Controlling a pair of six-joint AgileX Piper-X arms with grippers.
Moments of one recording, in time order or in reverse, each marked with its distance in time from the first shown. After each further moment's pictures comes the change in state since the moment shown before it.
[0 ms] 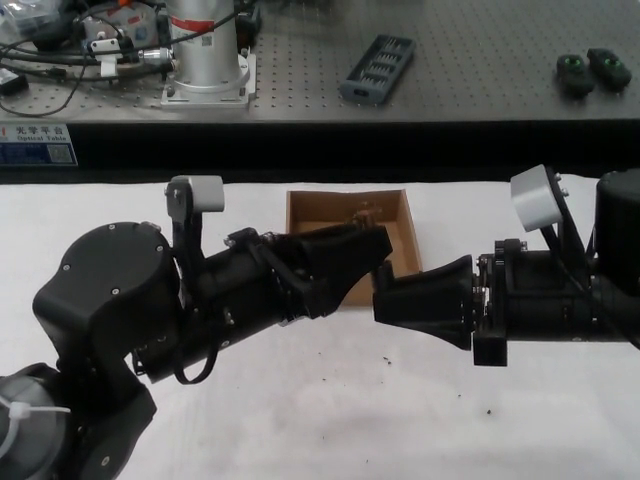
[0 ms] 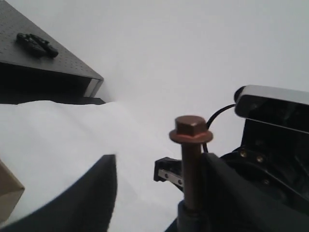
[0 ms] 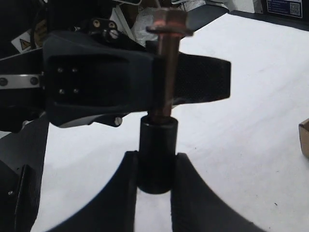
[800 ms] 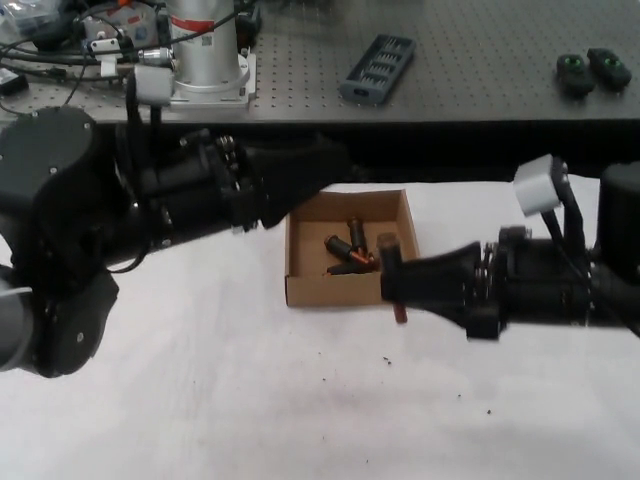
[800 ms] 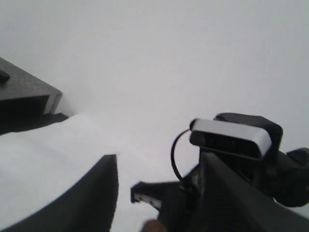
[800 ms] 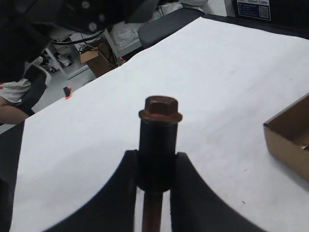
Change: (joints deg) left arm 10.4 0.2 -10.2 4.5 24.2 -1.3; right arm -2.1 2.9 -2.7 -0.3 3.8 0.8
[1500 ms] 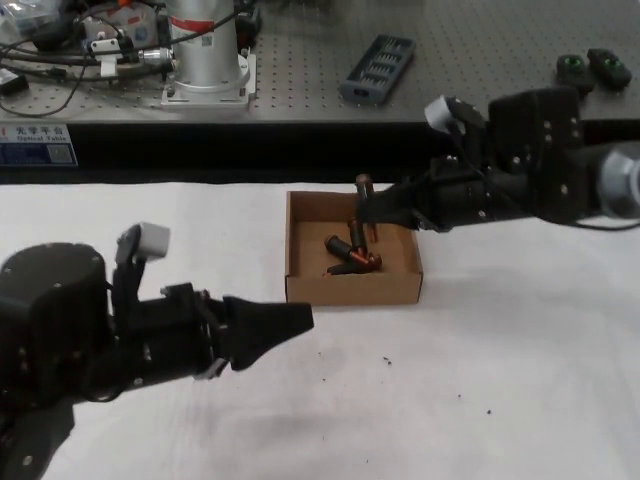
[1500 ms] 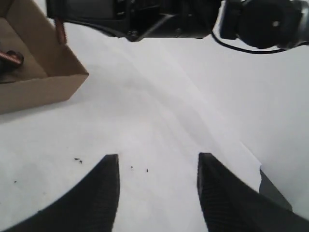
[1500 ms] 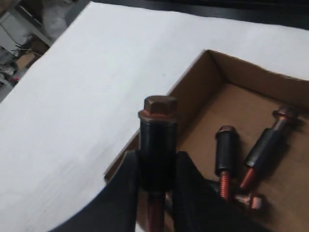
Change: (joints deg) left arm 0.0 -7.2 16.0 12.9 -8.5 4.3; right arm -3.9 32.5 -42.1 27.9 11.4 1.3
